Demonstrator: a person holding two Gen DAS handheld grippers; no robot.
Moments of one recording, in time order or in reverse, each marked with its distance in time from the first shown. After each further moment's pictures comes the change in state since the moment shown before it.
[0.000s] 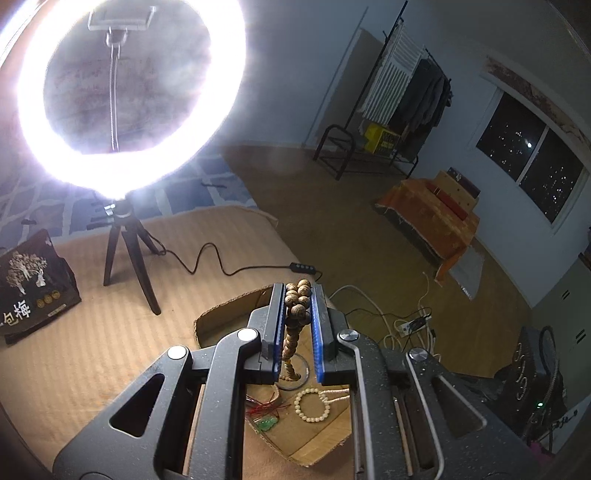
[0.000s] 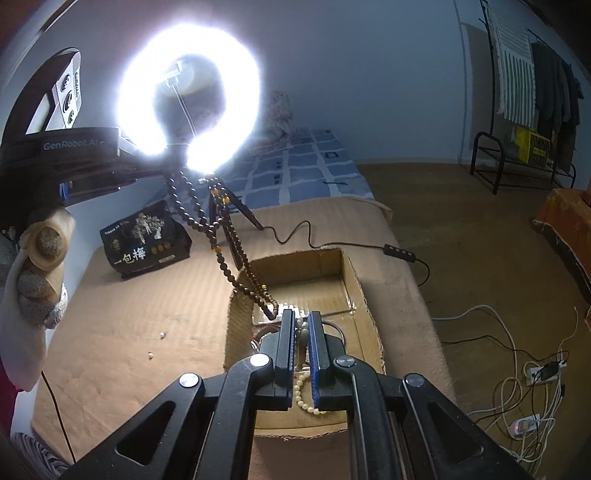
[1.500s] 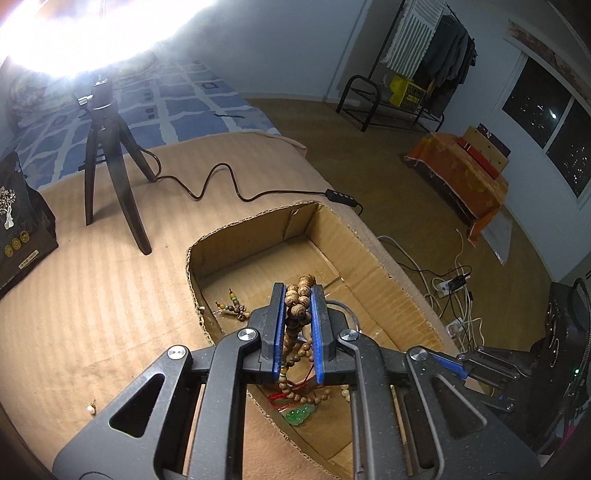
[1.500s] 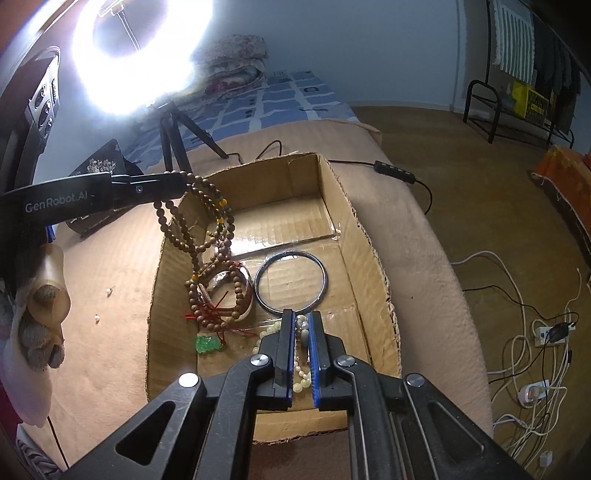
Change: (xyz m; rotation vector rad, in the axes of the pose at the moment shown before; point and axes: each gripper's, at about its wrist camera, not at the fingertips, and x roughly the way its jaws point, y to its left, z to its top) left arm 0.101 0.023 -0.075 0.011 0.147 0.091; right arm 0.086 -0.023 -0.048 0.053 0.190 -0.052
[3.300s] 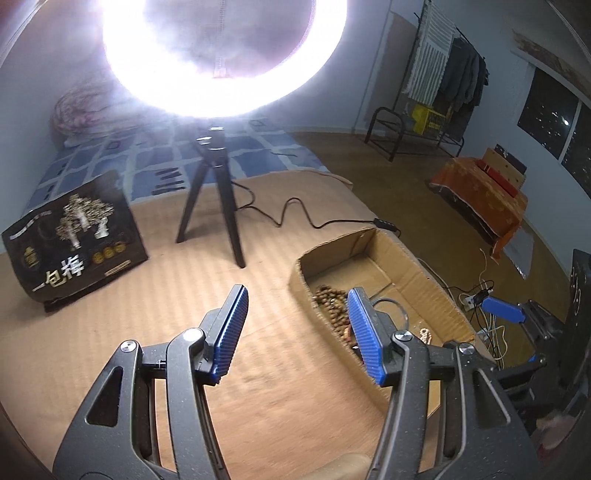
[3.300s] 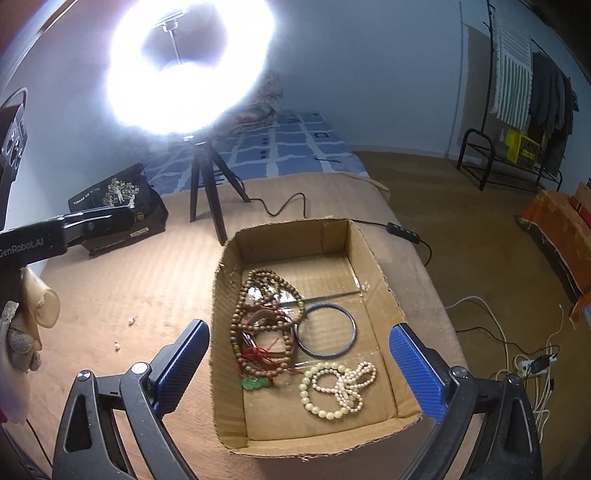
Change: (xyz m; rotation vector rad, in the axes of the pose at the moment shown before) left arm -0.102 0.070 -0.019 0.005 -0.131 0.120; right arm -0.036 0.065 0.018 -0.080 -0.161 -0.068
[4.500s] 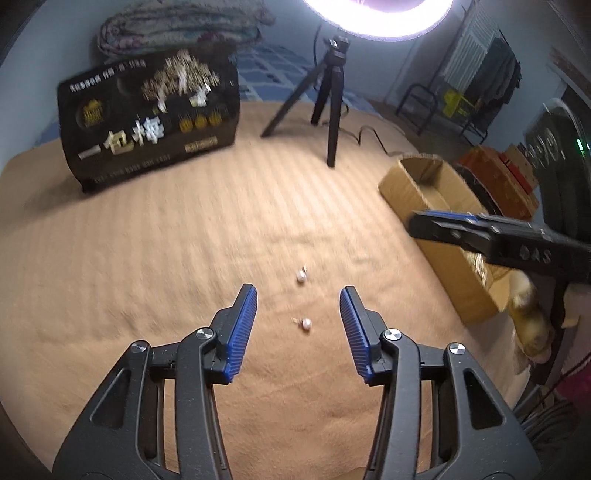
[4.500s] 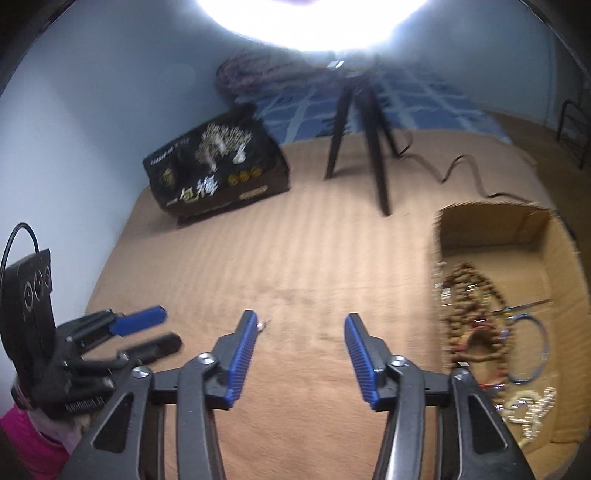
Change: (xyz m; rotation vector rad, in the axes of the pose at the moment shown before) left arm -0.010 0.124 -0.114 -0.125 0.167 0.001; right arm 0.092 0.140 0.016 -0.045 0.239 0.391
